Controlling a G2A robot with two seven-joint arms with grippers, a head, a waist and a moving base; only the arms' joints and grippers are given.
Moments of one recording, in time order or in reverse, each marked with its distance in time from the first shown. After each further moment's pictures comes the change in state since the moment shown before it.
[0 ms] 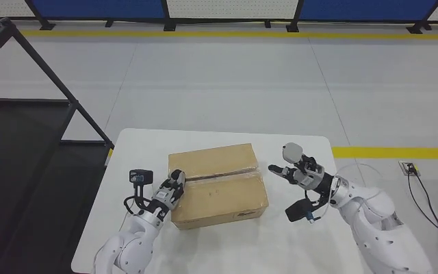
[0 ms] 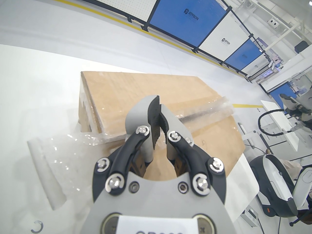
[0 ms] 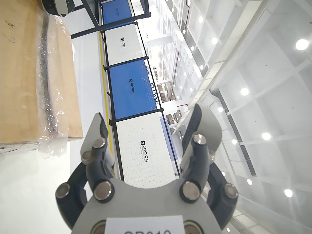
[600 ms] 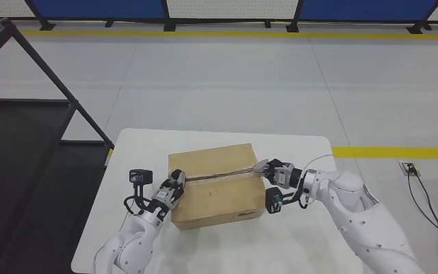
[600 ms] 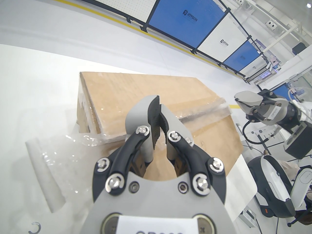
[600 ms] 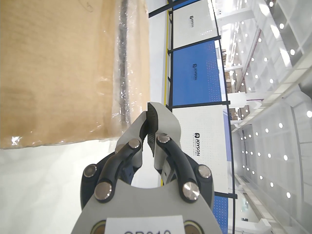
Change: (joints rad) left arm -0.004 0.005 0.004 0.005 -0.012 -0.004 0.004; right arm 0.223 -0.040 -0.246 0.174 -0.130 -0.396 0.182
